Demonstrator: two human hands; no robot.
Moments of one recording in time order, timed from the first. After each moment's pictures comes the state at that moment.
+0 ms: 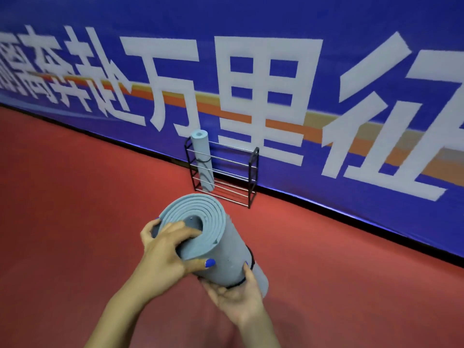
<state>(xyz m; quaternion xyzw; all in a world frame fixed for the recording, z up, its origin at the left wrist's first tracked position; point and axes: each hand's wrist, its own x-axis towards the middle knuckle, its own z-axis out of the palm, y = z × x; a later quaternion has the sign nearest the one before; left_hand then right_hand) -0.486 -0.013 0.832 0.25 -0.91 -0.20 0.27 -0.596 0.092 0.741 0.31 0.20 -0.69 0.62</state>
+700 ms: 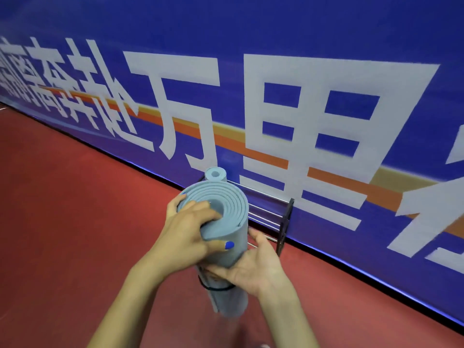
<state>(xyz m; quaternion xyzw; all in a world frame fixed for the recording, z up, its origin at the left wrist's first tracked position) -0.755 -0.418 0.854 0.21 -0.93 -0.12 0.27 -0.875 -0.316 0.816 0.12 0.22 -0.62 0.74</state>
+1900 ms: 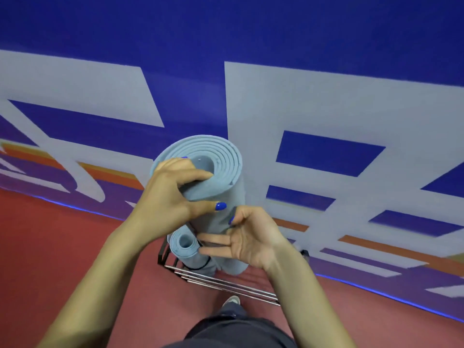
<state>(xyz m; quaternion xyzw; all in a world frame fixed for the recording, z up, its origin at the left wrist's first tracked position) -1.109 -0.915 0.872 0.08 -0.92 -0.29 0.25 -1.195 -0.775 0.823 0.08 0.39 -0.64 0.66</state>
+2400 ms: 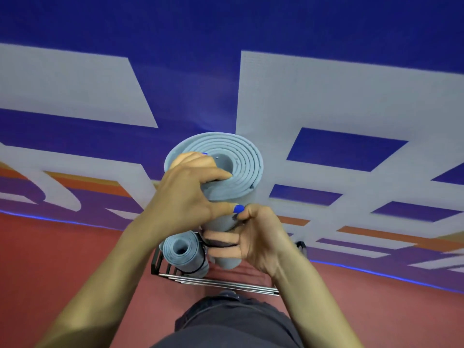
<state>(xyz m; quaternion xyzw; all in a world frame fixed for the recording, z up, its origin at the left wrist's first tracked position) -1.141 -0.949 0.850 -0.01 -0.92 -0.29 0.24 -1.193 -0.802 0.821 0.10 0.44 -0.66 0.60</state>
